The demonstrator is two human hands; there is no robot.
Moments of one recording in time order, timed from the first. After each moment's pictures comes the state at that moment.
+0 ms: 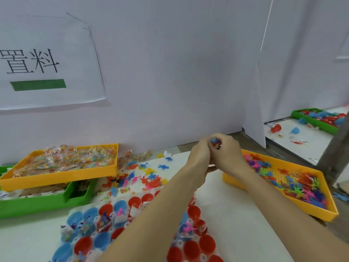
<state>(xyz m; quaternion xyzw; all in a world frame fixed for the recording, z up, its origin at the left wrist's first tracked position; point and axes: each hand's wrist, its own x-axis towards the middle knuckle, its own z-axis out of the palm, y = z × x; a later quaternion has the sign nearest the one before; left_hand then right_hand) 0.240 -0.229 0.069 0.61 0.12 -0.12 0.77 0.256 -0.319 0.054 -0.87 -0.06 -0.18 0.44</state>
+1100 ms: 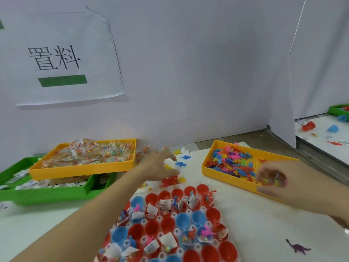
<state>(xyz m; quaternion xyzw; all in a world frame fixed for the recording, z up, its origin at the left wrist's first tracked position) 0.267 -0.055 0.023 0.98 -0.04 -0.10 0.18 0.198 -0.398 0.064 -0.97 -0.13 0.04 0.20</state>
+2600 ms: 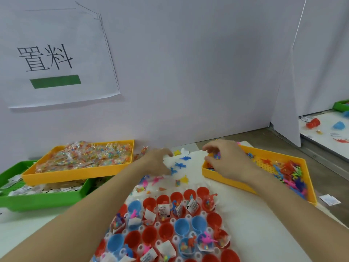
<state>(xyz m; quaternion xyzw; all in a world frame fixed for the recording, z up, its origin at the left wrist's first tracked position) 0.287 -0.055 0.031 0.98 -0.02 -0.12 0.15 0.285 -0.294 0.031 -0.94 -0.19 -0.08 0.28</state>
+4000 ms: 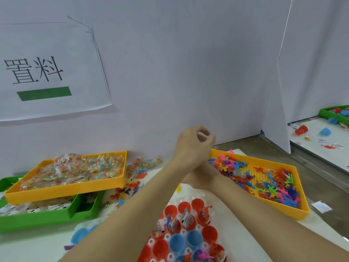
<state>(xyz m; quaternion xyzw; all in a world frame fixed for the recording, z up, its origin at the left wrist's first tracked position) 0.274 -0.176 0.092 0.87 -0.05 0.13 0.47 0.282 -0.243 0.041 -0.95 -0.26 0.01 0.20</state>
